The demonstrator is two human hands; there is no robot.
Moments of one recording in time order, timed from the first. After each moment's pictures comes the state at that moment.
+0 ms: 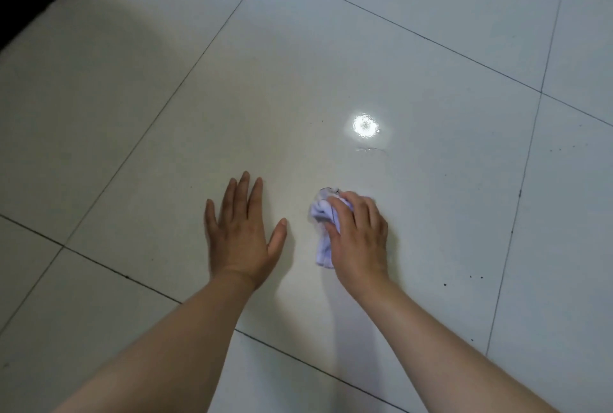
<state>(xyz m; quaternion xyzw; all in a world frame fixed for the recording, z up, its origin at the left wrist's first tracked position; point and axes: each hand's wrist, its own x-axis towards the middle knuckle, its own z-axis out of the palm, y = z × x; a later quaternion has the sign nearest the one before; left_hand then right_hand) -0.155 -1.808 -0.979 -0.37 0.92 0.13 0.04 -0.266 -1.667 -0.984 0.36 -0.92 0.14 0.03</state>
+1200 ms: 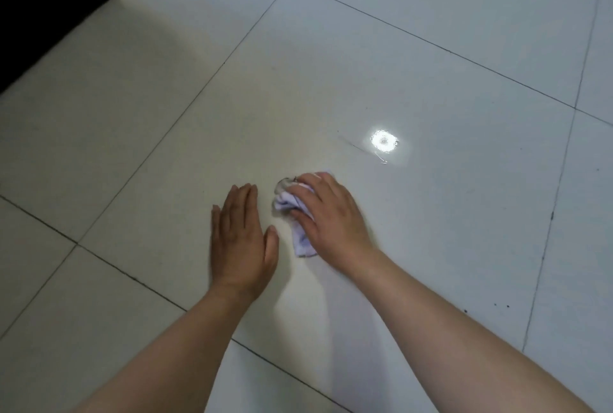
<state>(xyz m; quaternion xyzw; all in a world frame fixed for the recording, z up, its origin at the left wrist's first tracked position) -0.150 -1.814 -0.981 -0.39 0.90 0.17 -0.05 -0.291 -1.730 -0.980 0.55 -0.80 0.24 -0.06</state>
